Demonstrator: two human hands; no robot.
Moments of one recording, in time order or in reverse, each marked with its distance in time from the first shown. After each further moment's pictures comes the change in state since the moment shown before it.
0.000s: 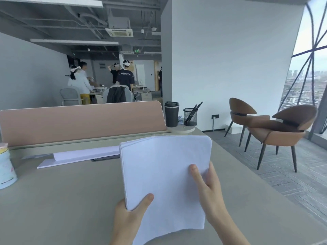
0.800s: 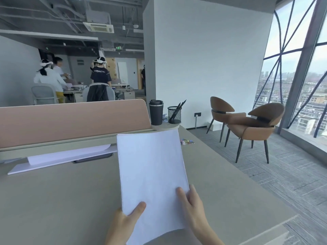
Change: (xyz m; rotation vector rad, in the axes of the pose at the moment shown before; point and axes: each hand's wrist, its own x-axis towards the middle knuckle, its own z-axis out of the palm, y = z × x) left_hand 0.006 -0.033 0.001 0.208 -0.184 -0.106; right_hand -0.031 0.073 -0.018 -0.277 0.059 0.305
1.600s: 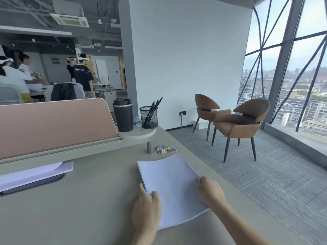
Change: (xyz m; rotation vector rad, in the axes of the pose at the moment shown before) left_hand 0.163 -0.008 0.231 0.436 0.120 0.050; right_hand 0.246 0.062 -0.125 -0.922 0.143 0.197
